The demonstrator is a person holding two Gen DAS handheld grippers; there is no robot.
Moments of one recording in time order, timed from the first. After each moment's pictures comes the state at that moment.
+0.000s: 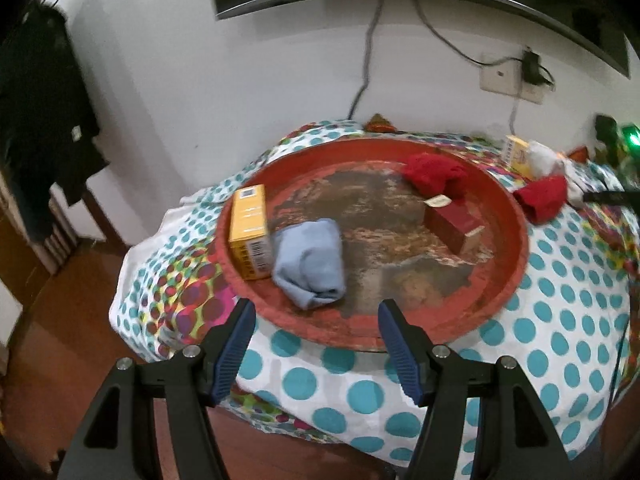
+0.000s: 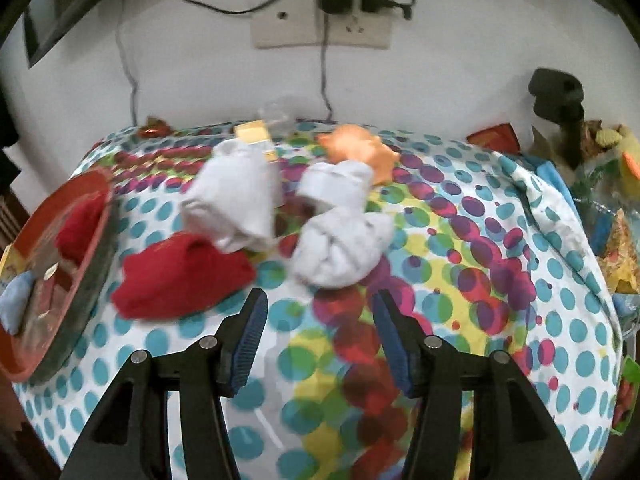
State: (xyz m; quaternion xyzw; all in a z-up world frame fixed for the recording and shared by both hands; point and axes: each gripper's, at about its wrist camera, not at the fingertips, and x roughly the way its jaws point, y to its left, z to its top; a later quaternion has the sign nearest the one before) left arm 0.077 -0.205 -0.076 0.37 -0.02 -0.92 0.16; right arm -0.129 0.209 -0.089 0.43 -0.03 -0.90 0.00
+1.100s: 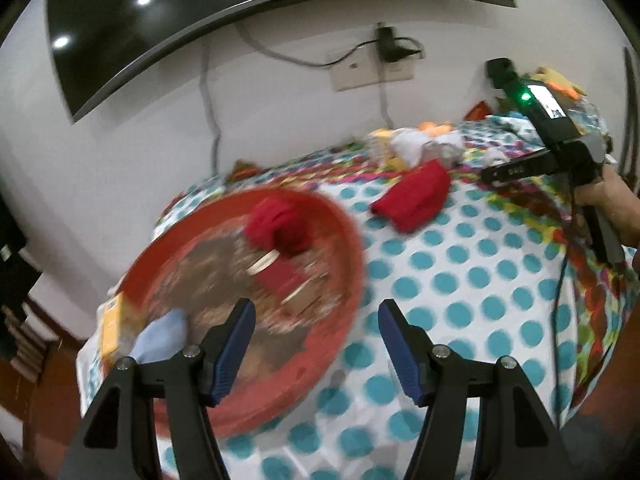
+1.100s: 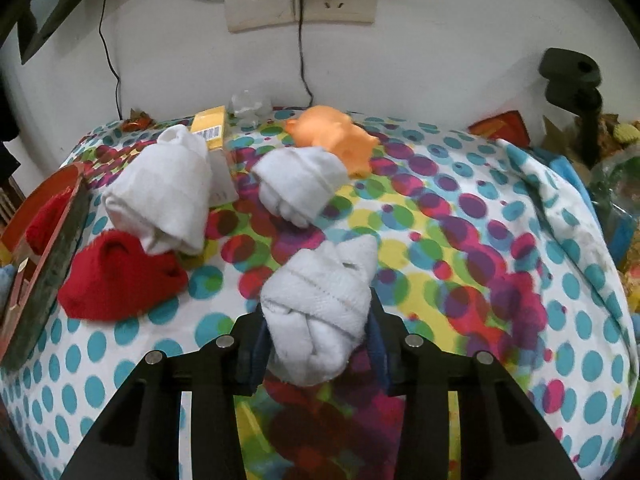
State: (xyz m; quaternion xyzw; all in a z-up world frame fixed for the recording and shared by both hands) left arm 0.014 -0.072 -0.072 0.34 -0.13 -0.93 0.01; right arm -0.125 0.253 -0.092 0.43 0.00 -0.90 0.01
